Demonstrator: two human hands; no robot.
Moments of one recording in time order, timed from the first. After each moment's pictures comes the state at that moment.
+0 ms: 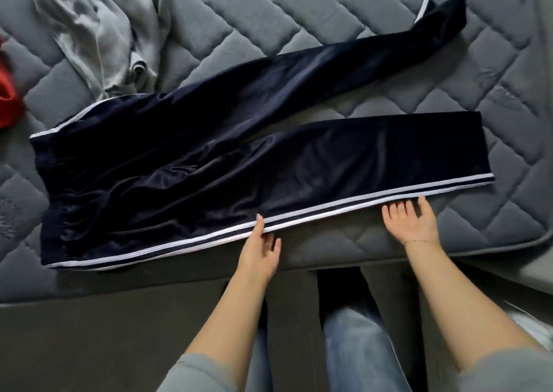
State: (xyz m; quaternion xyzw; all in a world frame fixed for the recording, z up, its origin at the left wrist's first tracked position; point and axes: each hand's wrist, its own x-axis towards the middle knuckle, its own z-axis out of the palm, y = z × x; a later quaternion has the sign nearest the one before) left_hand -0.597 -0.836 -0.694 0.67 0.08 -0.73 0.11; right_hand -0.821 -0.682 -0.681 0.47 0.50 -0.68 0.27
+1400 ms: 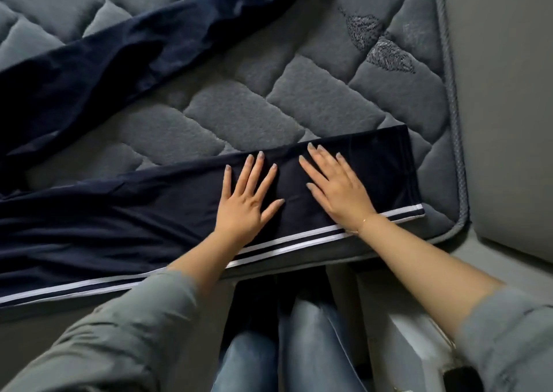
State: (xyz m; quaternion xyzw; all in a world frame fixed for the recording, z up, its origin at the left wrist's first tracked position) left_hand -0.844 -0.691 -0.762 0.20 -0.96 -0.13 -0.16; right_hand -1.010 -0.542 -0.744 -0.54 0.82 -0.10 0.18
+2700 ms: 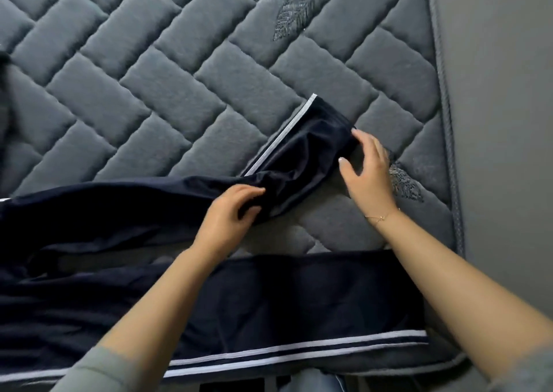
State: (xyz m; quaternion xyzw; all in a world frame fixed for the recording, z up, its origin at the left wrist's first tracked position) left_hand -0.963 -0.842 -0.694 0.31 -0.85 -0.42 0.00; right_hand -1.181 -0.702 -0.701 -0.28 0.87 -0.36 0.20
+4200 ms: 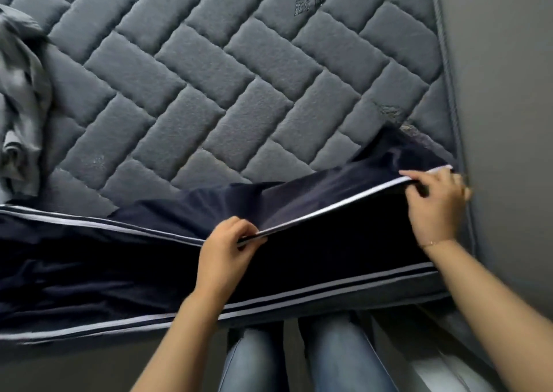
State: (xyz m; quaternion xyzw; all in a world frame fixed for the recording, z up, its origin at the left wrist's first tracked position) left_hand -0.816 -0.800 -0.629 0.35 -0.84 -0.40 0.00; right_hand -1.083 -0.600 -0.642 -0.20 0.96 -0.19 0.03
